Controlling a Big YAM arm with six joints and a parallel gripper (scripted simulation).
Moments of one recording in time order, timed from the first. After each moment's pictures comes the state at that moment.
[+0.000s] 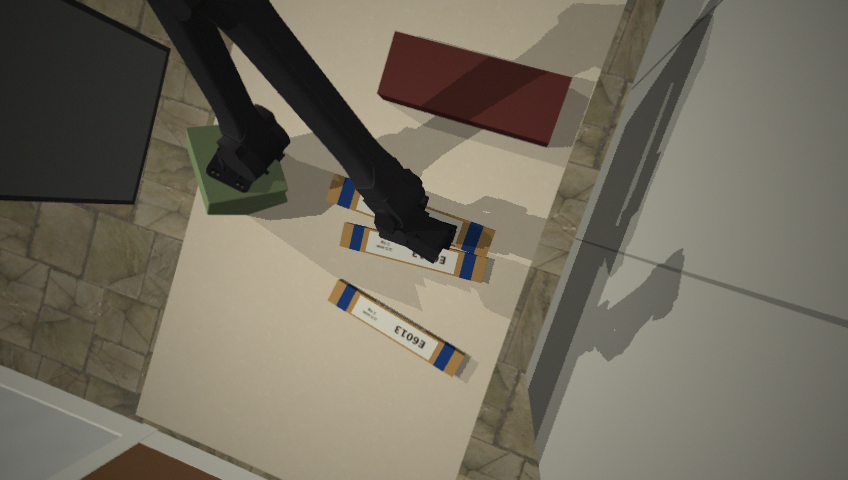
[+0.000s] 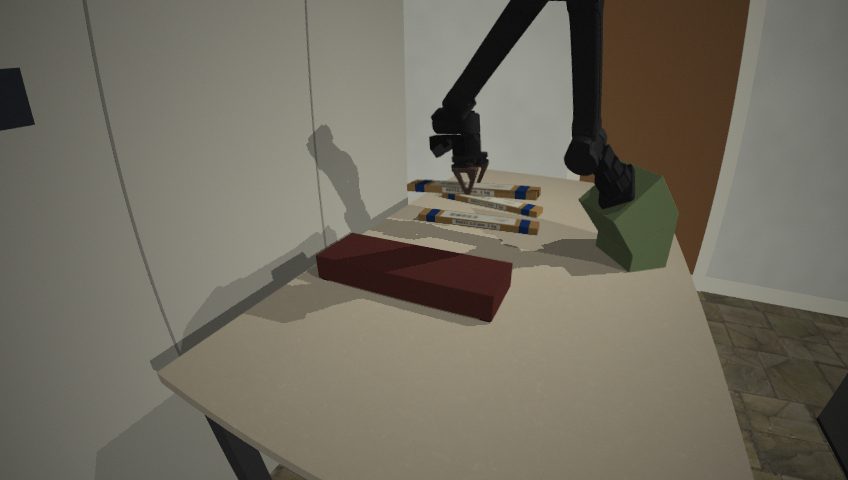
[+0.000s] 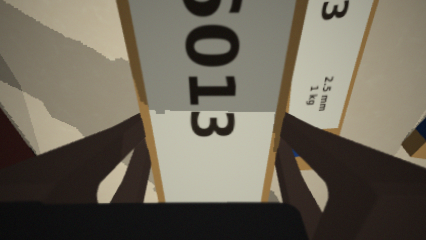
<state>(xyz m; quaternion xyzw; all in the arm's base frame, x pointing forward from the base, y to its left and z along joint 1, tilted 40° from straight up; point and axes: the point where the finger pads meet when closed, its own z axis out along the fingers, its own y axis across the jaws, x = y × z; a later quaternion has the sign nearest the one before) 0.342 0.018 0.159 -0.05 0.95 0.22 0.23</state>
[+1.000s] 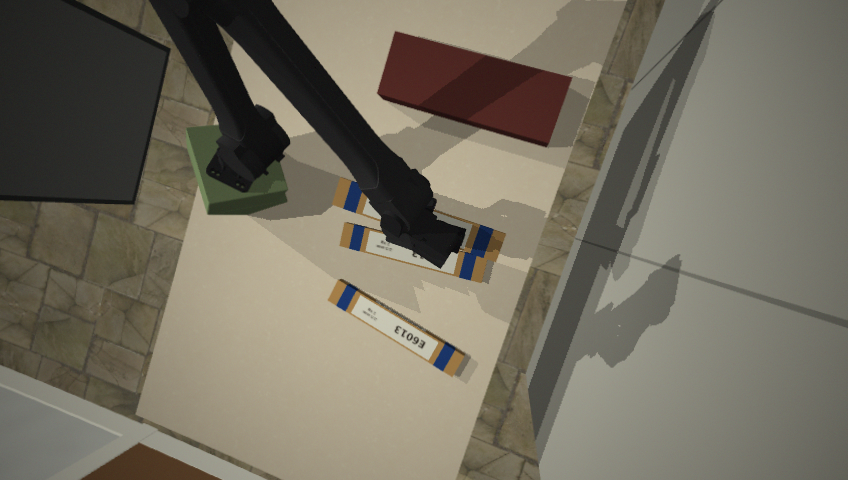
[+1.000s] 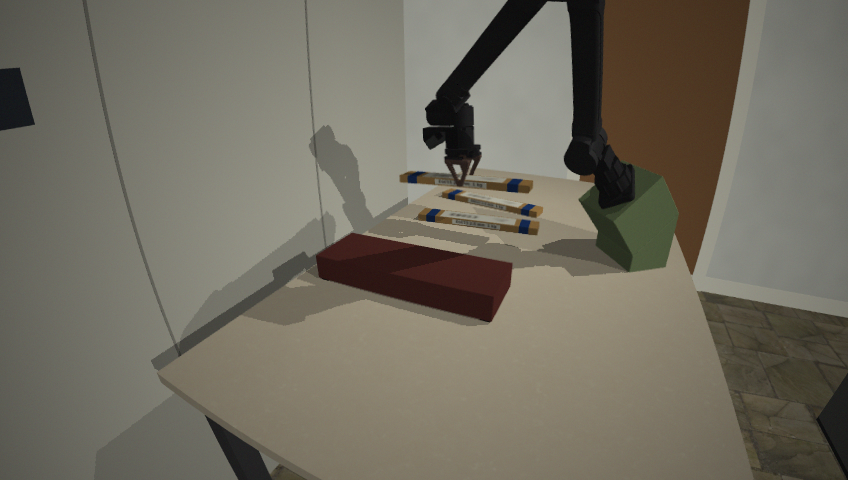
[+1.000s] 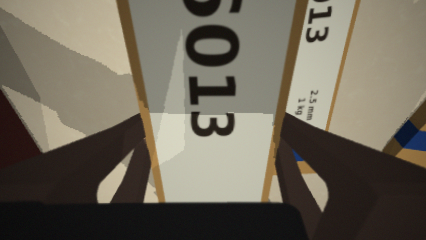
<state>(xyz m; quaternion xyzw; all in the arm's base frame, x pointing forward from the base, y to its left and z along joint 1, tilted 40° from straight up) 0.352 0.009 0.185 -0.06 0.94 0.22 0.25</state>
